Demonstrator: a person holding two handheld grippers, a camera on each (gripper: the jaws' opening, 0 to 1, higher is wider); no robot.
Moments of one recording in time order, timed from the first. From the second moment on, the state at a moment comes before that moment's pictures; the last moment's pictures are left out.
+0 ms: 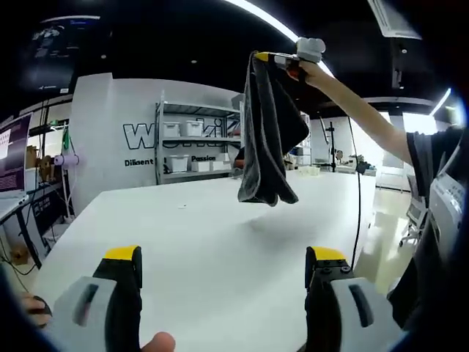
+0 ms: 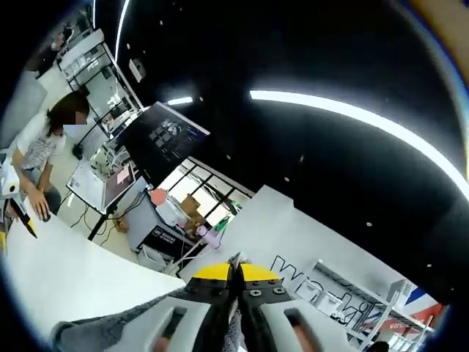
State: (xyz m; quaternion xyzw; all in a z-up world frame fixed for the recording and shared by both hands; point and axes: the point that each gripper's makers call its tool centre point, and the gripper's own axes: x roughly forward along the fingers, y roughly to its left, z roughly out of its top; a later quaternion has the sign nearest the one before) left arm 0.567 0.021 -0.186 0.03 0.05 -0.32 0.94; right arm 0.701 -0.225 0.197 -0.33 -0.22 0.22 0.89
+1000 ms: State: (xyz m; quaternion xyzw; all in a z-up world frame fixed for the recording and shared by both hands) left arm 0.563 0.021 -0.195 0.03 0.06 -0.32 0.95; right arm 0.702 -0.244 0.171 -0.34 -0.17 0.19 0.90
